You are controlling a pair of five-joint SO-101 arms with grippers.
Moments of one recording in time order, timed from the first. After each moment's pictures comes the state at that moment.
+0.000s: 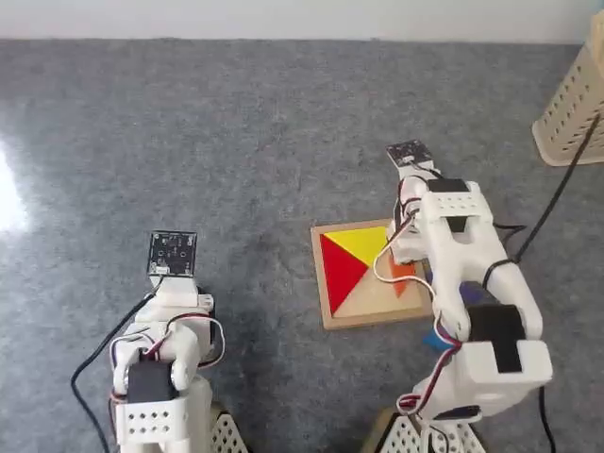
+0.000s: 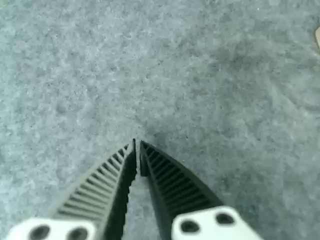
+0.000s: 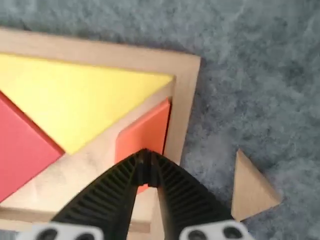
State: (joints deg) left arm -10.2 -103.3 97.2 72.0 -0.7; right arm -6.9 8.5 24.7 62.3 12.2
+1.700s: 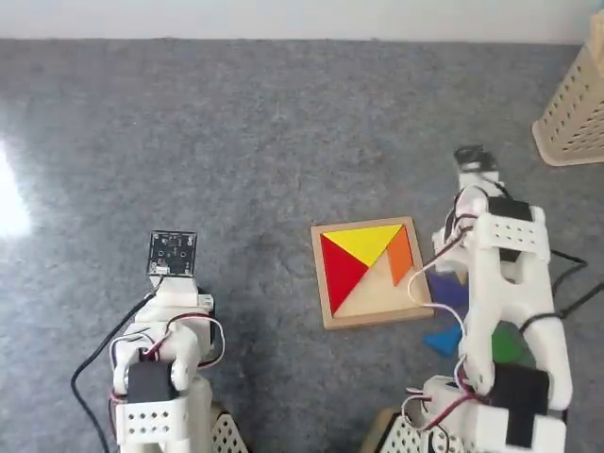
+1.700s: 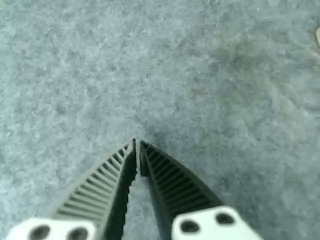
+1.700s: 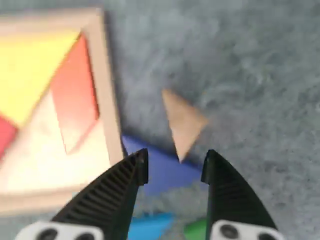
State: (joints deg) left arm -10.2 -103.3 97.2 72.0 -0.7; right arm 5.8 -9.5 33.8 65.6 7.6
